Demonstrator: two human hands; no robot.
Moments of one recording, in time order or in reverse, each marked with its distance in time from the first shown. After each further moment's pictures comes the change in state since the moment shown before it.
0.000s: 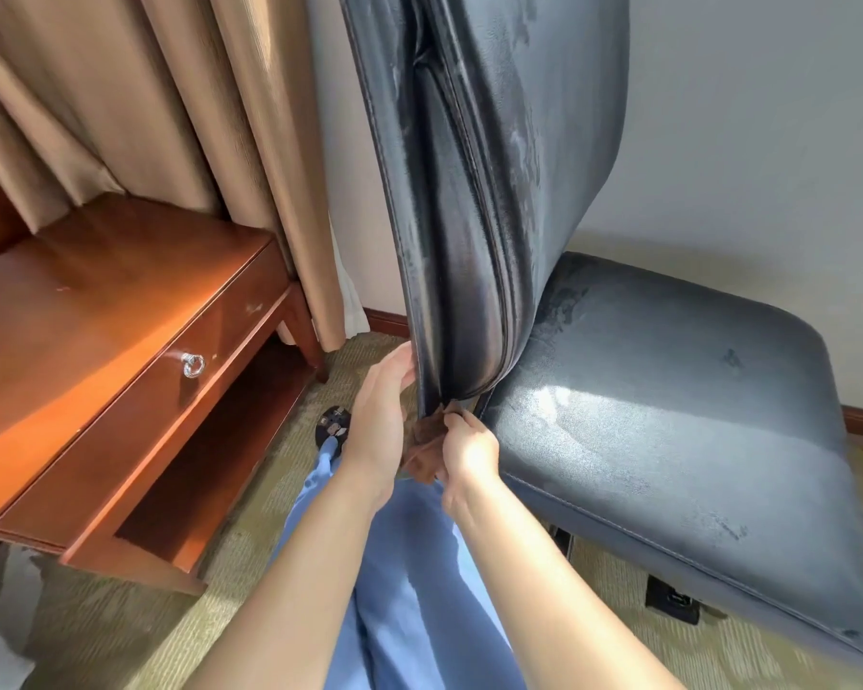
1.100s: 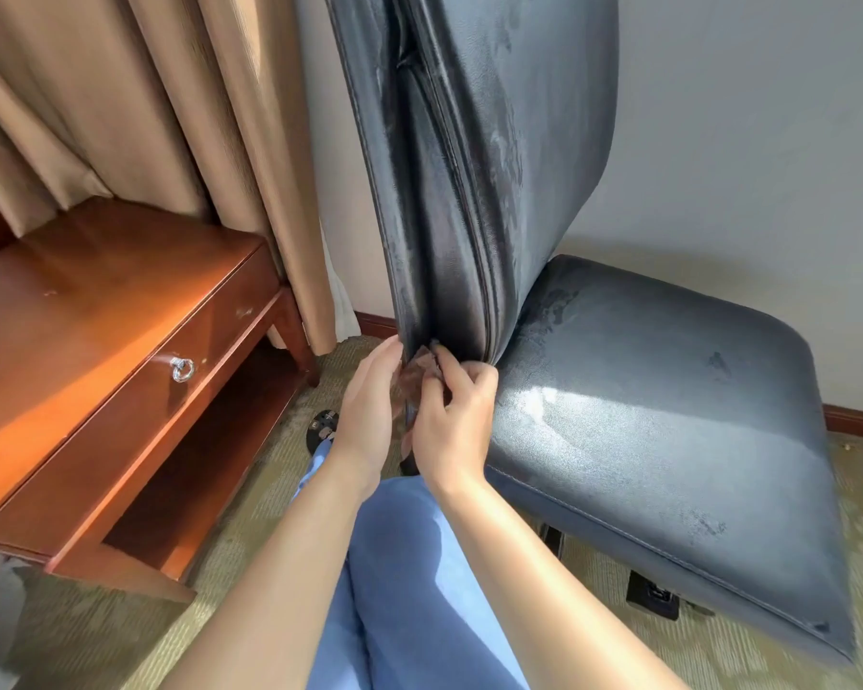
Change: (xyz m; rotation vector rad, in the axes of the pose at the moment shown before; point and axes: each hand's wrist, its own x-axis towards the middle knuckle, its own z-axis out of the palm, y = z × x) left_hand 0.007 0.000 -0.004 0.037 -0.013 0.031; right_hand 0.000 -0.004 0.008 -0.552 0.080 -0.807
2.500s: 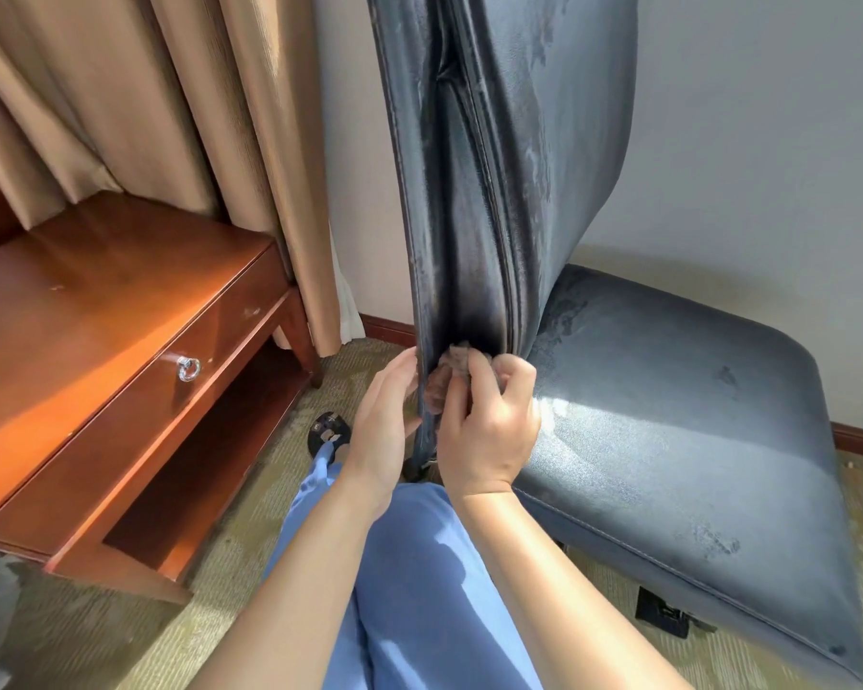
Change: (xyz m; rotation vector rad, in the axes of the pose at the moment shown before) left_hand -0.004 -0.004 -0.005 -0.022 0.022 -0.010; right_hand 0.018 0.015 0.001 -0.399 0.478 -0.609
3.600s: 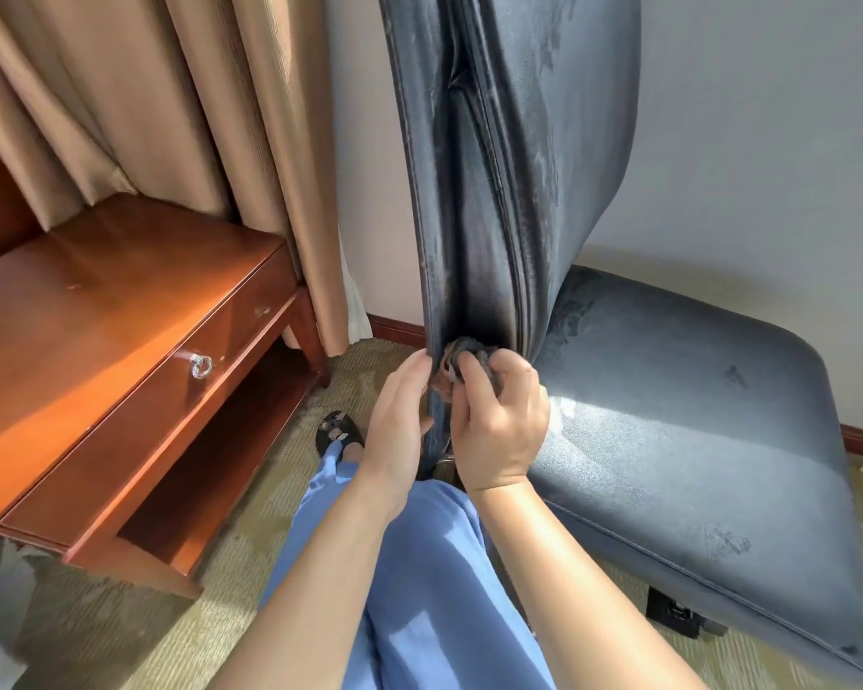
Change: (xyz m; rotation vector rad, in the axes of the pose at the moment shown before) left_hand -0.003 -0.003 0.002 0.020 -0.031 -0.011; right_hand -0.003 0.014 0.003 -0.006 0.111 -0.295
